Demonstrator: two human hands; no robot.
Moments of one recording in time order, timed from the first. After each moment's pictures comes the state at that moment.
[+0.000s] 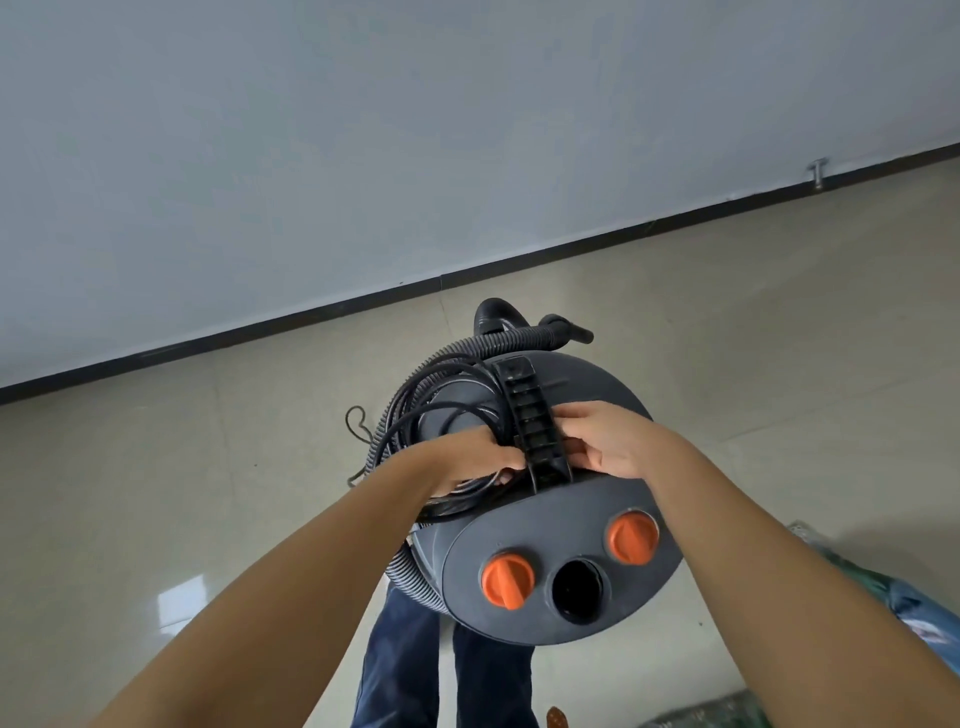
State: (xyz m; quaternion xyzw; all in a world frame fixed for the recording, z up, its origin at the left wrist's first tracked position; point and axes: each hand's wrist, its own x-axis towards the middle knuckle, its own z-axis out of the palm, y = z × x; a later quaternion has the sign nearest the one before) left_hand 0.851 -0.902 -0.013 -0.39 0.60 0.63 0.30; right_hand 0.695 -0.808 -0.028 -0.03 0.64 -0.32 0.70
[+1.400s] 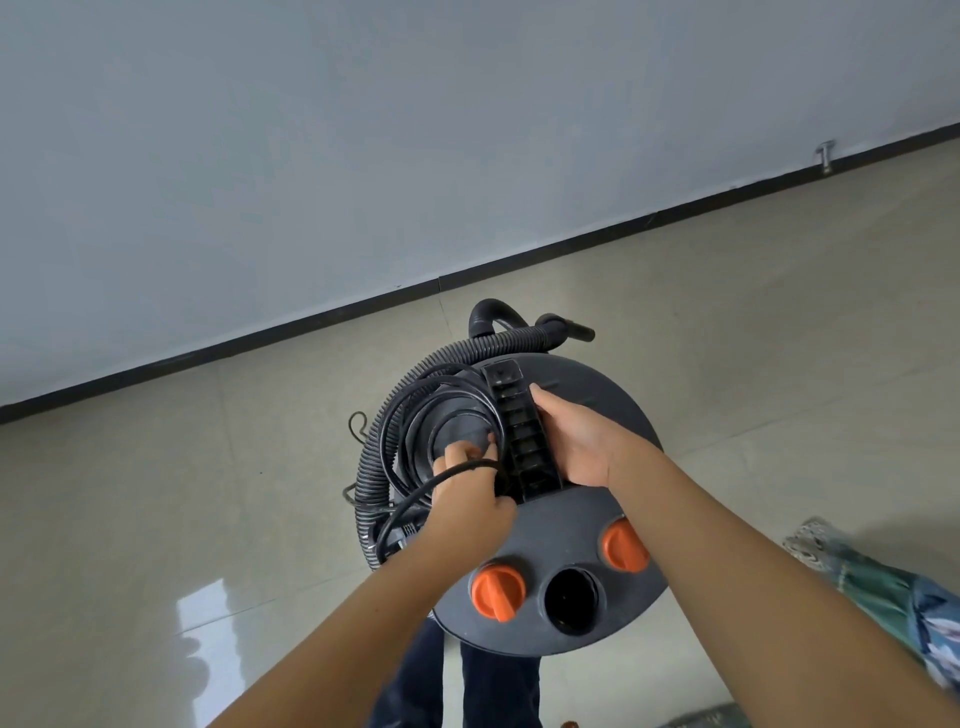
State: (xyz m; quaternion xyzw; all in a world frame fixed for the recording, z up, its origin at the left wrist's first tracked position) left_hand 0.867 -0.846 -0.023 -0.43 0.78 0.44 0.16; right_hand 0.706 -0.818 -0.042 0.07 0.53 -0.36 0.76
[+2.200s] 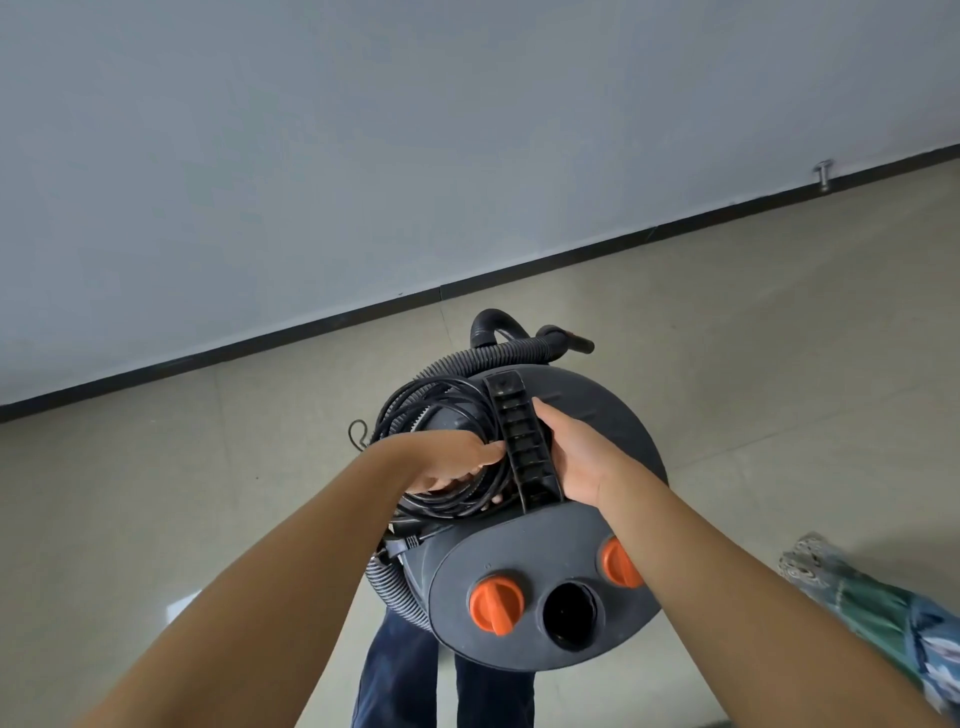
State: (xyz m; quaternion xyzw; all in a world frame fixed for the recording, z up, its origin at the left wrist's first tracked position) left_hand 0.842 -0.921 -0.011 -0.41 0.59 0.58 0.39; right_hand 0.715 -0.816 -0.042 0.13 0.55 -0.43 0.71
